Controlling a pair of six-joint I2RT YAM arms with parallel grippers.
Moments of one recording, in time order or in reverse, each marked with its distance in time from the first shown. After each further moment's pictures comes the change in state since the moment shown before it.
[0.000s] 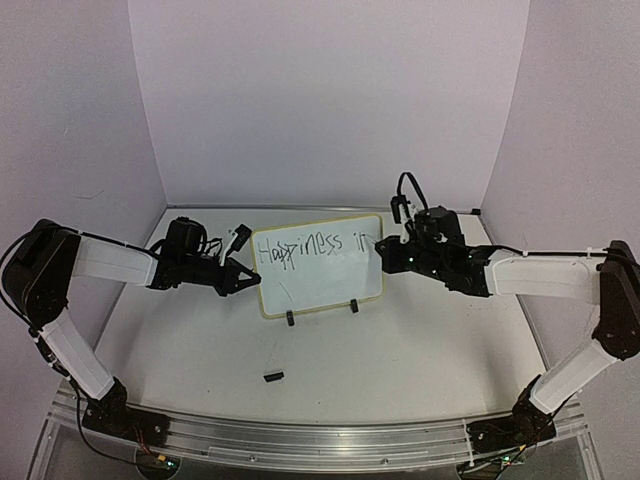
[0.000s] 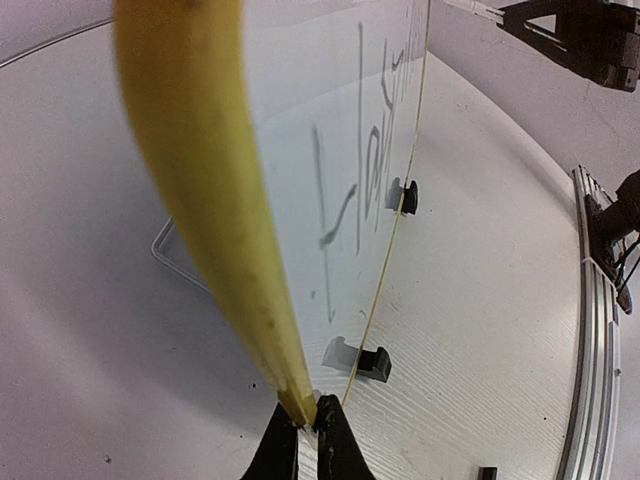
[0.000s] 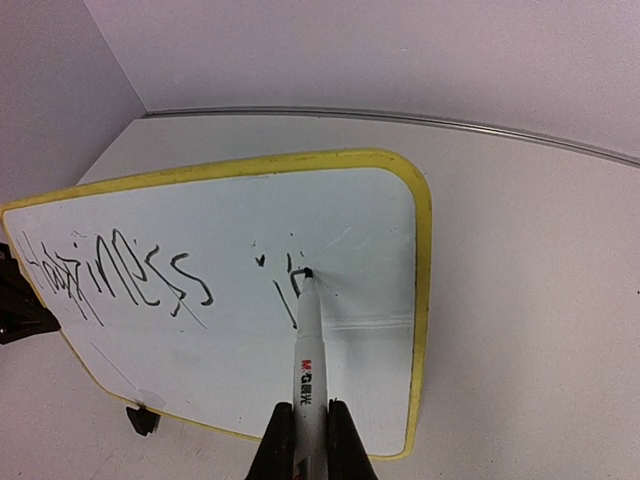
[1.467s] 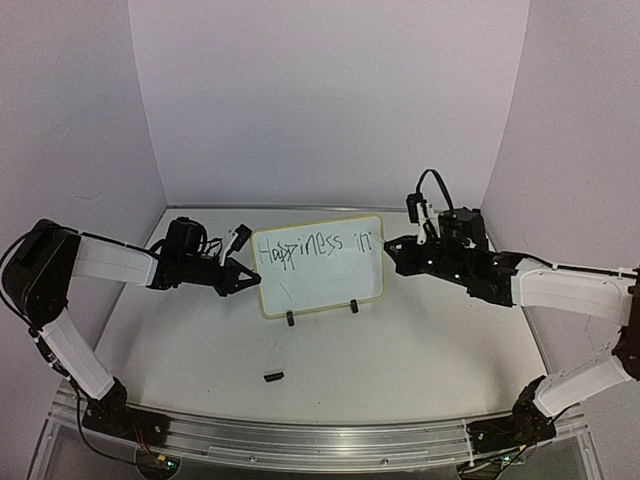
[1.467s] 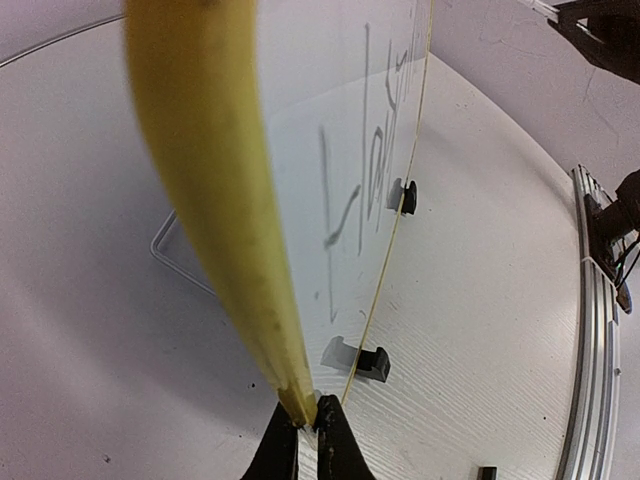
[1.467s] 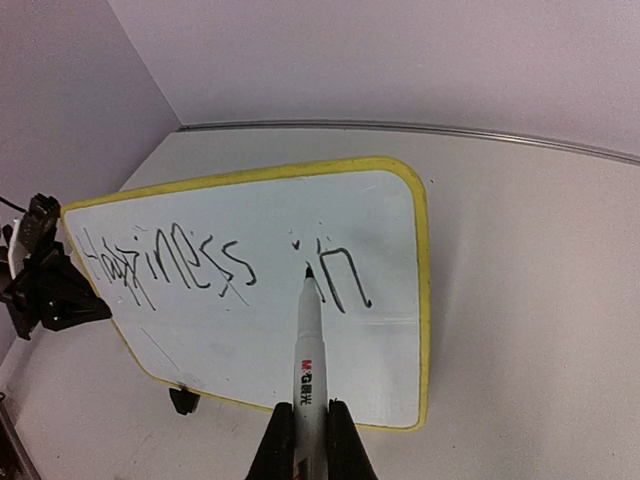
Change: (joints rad) left arm 0.000 0.000 0.000 0.000 0.001 0.000; right arm 0.001 -0.174 -0.092 -0.017 -0.081 0.030
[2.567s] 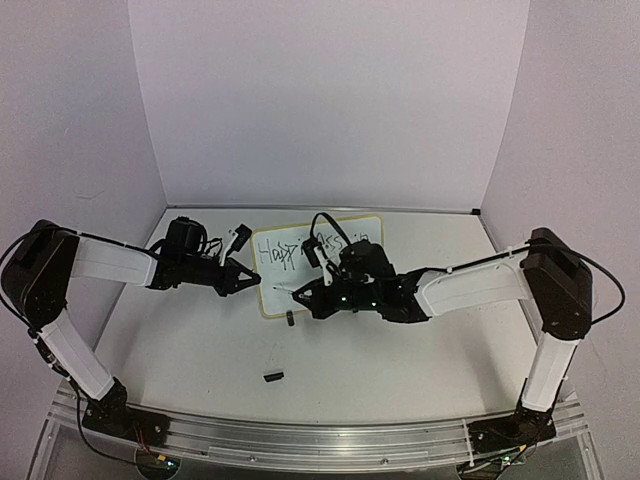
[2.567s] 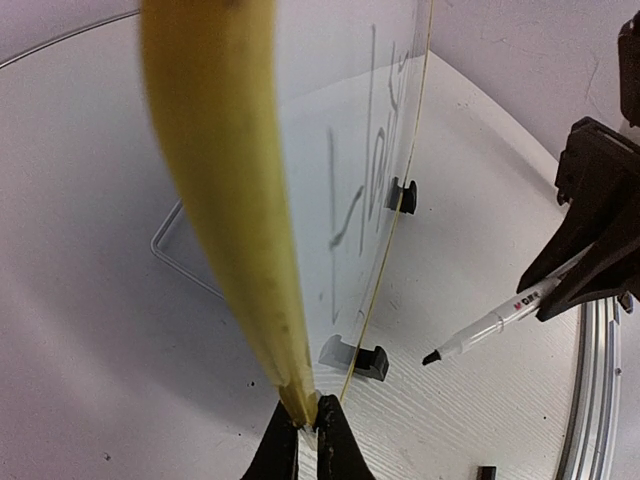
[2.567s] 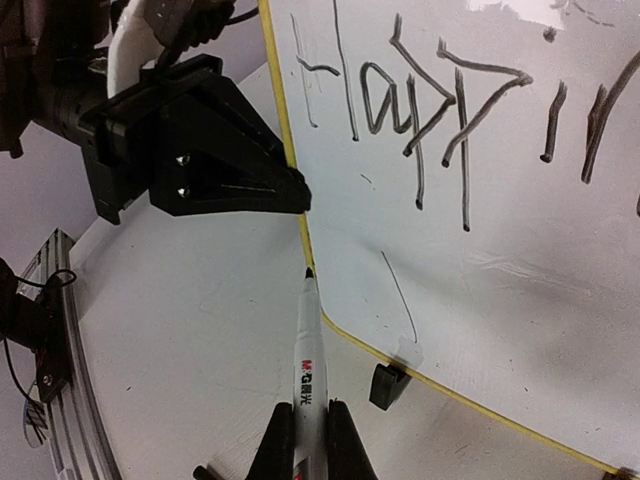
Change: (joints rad) left arm -0.004 -0.009 -0.001 -0.008 -0.009 0.000; right arm 0.268 0.518 0.254 0.180 -0.194 0.015
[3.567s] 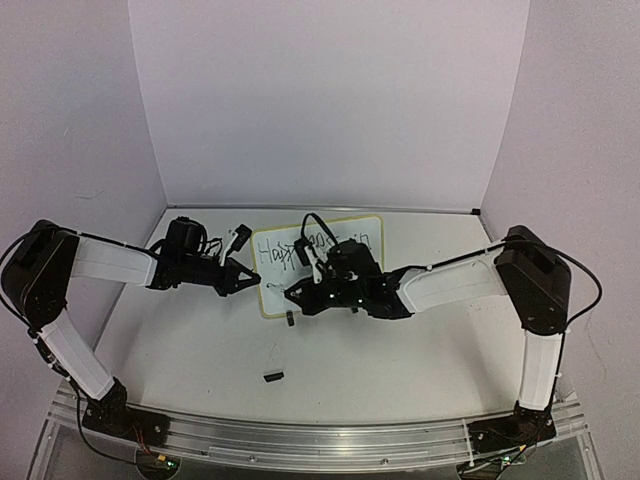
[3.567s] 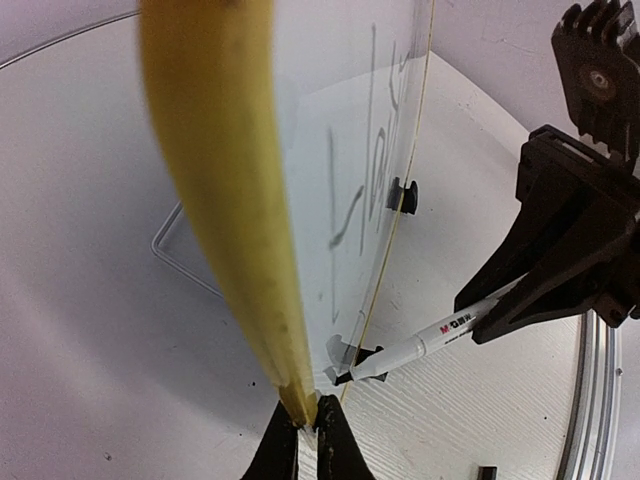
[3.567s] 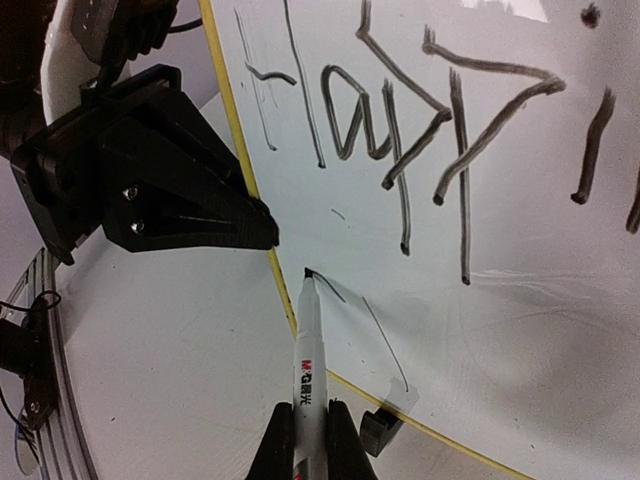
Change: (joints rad) left arm 0.000 0.000 0.000 0.000 -0.002 0.000; right arm -0.015 0.129 0.104 0.008 -0.014 0.019
